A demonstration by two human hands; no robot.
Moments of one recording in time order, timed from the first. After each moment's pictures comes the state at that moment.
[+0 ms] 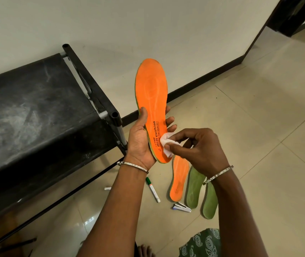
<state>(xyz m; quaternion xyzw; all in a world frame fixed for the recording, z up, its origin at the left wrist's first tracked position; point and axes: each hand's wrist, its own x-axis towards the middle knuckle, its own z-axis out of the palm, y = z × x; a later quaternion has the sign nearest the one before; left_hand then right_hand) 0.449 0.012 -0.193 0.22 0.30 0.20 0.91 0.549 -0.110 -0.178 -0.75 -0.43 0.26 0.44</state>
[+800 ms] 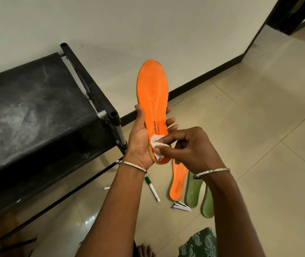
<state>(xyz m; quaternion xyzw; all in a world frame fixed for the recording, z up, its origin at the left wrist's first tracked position) 0.452 0.015 -0.198 0.23 0.31 0.19 0.90 0.536 -0.104 -0.168 -0.70 -0.44 0.32 0.46</state>
